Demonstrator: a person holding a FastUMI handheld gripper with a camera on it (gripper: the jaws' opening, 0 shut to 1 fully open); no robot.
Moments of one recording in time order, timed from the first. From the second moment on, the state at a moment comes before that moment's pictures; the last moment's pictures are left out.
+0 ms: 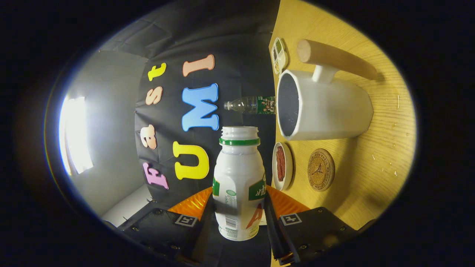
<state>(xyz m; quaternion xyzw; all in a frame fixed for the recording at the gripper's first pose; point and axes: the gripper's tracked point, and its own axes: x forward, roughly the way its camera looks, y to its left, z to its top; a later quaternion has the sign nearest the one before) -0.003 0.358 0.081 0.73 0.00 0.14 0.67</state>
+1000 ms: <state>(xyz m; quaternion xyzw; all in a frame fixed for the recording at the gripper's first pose) -0.003 0.353 0.078 0.76 0.00 0.14 0.64</state>
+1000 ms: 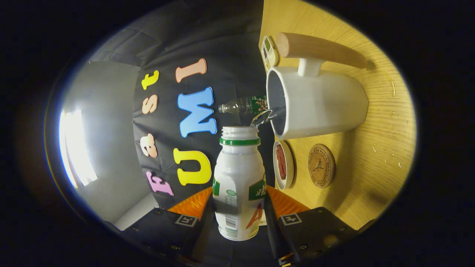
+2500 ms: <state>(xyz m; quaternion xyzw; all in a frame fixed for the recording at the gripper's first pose) 0.001 0.340 0.101 0.79 -0.01 0.13 0.60</state>
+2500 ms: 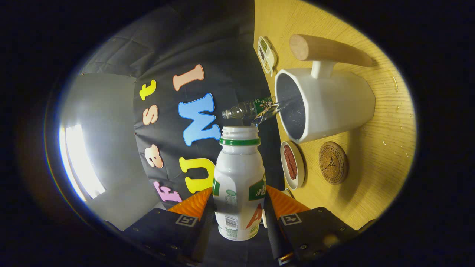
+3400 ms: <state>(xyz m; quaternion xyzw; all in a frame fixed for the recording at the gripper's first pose) -0.001 0.339 0.115 0.80 -0.01 0.14 0.58</state>
